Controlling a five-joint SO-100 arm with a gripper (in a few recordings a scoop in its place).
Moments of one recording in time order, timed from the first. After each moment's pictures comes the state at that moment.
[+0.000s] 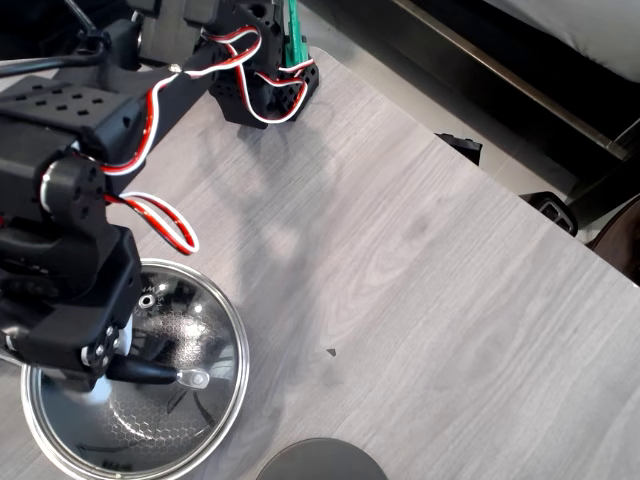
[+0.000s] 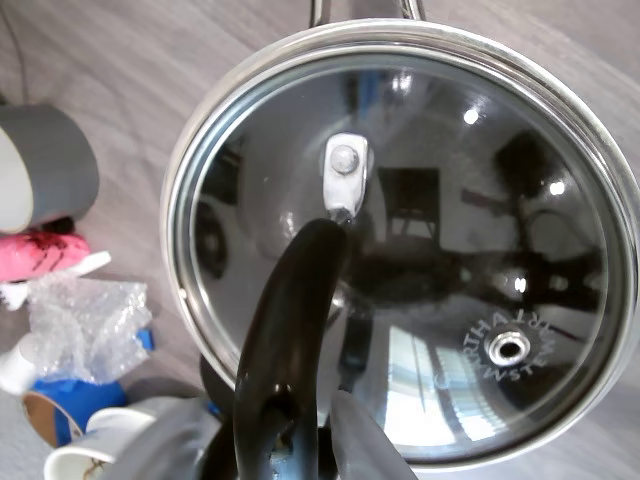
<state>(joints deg) 15.2 66.5 27.6 102.3 2.5</state>
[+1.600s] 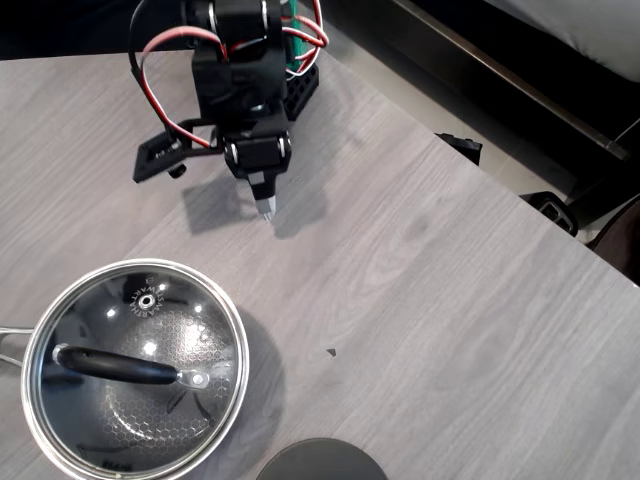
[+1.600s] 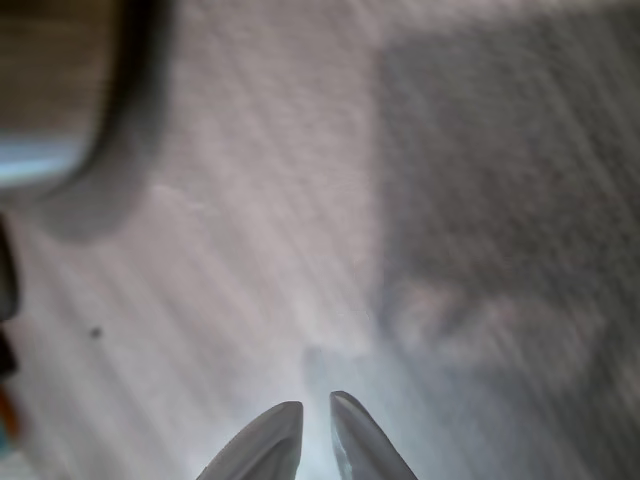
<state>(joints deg) -3.4 189.5 174.0 71.4 0.2</state>
